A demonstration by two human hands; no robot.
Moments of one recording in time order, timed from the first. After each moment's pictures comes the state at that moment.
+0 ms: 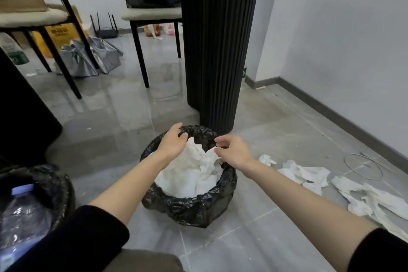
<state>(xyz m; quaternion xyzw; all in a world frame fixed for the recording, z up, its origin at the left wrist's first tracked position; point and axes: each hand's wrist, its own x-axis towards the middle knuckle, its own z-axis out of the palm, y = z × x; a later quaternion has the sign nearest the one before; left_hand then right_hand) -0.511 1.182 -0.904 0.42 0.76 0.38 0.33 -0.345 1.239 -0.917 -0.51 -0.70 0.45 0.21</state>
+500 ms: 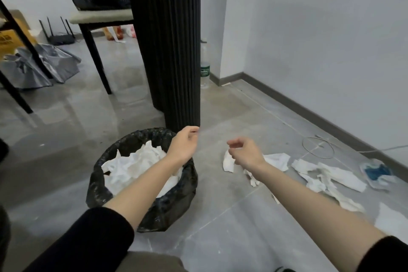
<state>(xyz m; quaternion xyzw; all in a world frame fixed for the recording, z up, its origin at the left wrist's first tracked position) -0.394 1.231 -0.917 0.52 0.70 0.38 0.32 -0.219 1.264 -0.933 -0.61 -0.61 0.43 0.27</state>
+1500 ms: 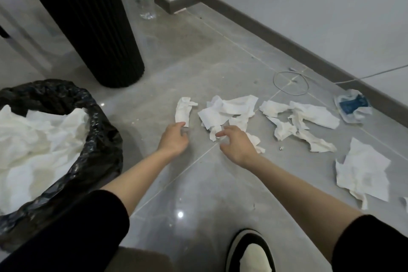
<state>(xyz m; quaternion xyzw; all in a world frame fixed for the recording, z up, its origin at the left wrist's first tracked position) -0.280 1.299 -1.105 0.55 0.74 0.15 0.36 -0.096 1.294 -1.095 -0.64 -0.68 0.34 0.08</state>
